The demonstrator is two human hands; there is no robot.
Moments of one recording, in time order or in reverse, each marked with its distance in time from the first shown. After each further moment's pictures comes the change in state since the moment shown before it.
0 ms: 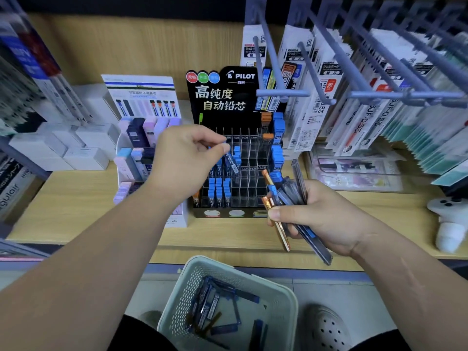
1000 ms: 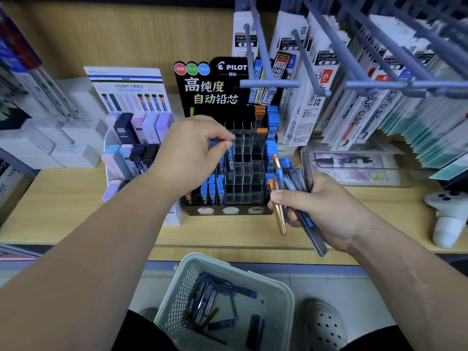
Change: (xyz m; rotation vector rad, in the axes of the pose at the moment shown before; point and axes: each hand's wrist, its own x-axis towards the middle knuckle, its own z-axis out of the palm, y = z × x) left_hand 0.017 -0.002 0.010 0.383 -0.134 0.428; right_hand 0.001 0.004 -0.008 0.095 0.167 -0.009
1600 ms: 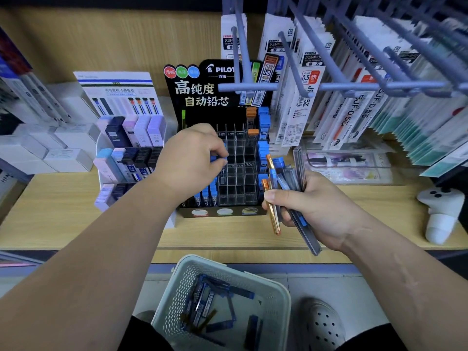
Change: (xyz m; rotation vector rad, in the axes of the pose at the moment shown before) left_hand 0.000 -0.005 0.018 0.124 -0.084 0.030; right_hand -0.002 -0.003 -0.002 -0.001 0.017 -0.002
